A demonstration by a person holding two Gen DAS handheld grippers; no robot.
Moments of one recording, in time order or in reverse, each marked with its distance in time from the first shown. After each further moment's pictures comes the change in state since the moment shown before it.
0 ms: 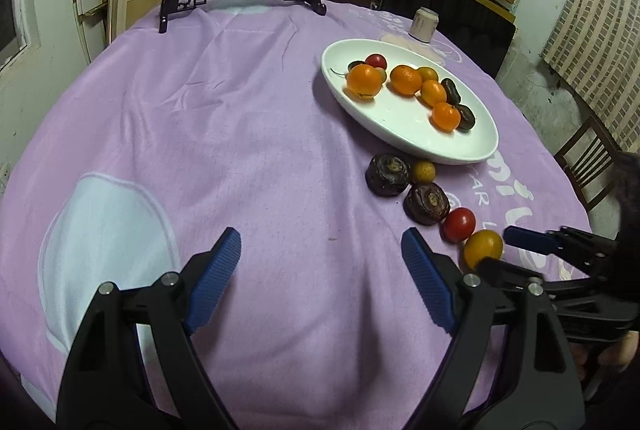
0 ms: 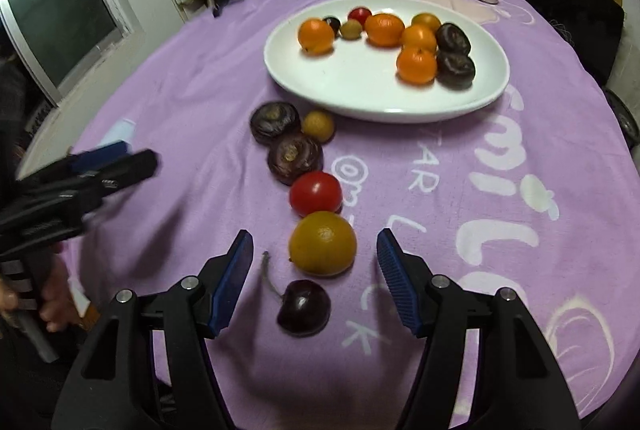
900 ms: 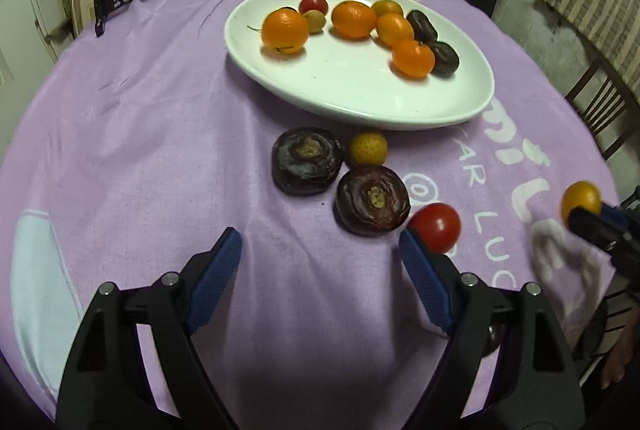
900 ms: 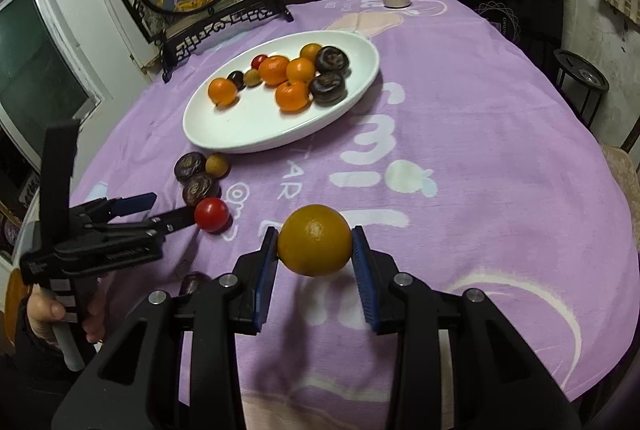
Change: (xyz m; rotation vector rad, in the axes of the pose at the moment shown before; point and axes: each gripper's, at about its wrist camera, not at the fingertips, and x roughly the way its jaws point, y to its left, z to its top) left arm 0.079 -0.080 0.013 0.147 0.165 0.047; right arm -0.053 -0.091 -0.025 0.206 -0.151 -0.019
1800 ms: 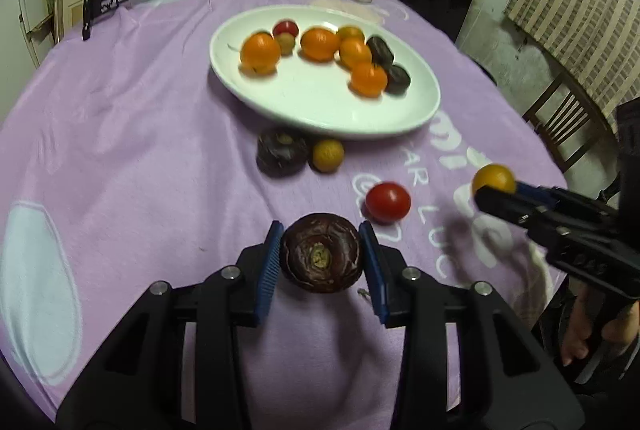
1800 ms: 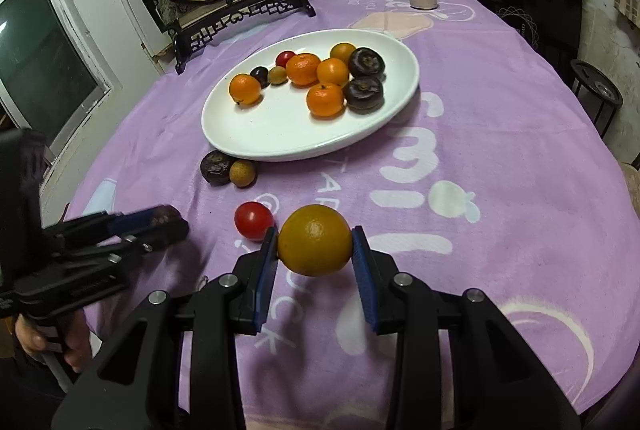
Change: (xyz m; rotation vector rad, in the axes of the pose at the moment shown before) left arm -0.043 0.007 -0.011 -0.017 -0.076 -0.155; right arm 0.021 0.030 0.019 -0.056 0.032 0.024
